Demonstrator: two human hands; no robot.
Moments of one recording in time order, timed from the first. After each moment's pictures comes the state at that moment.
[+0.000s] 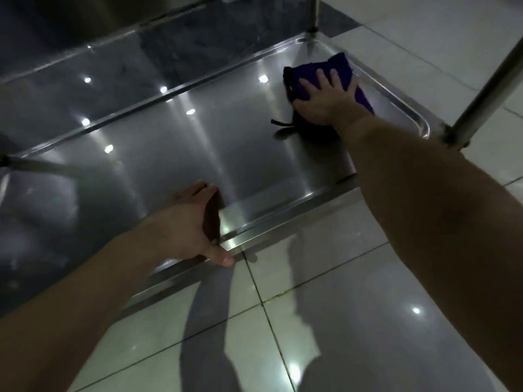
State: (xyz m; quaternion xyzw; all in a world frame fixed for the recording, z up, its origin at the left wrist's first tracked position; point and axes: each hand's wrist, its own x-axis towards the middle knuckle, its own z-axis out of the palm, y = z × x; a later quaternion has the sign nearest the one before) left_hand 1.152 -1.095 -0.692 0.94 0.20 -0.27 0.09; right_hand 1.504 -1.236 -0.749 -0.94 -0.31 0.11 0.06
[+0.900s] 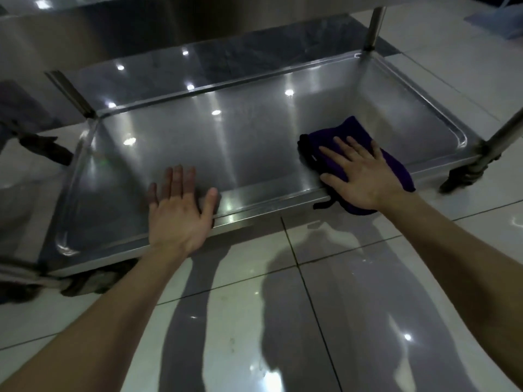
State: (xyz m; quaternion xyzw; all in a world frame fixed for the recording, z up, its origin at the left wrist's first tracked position) left_hand 1.001 -1.031 -0.774 0.93 0.37 0.08 0.01; right_hand 1.295 -1.299 -0.766 -0.89 -0.45 0.05 0.04
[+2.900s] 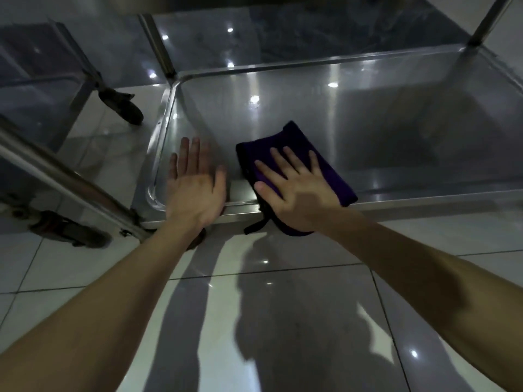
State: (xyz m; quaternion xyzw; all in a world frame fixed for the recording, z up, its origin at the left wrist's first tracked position) left_hand 0.908 -0.936 -0.774 0.90 0.42 0.11 0.06; right_hand 1.085 -1.098 -0.776 -0.80 -0.59 0.08 0.10
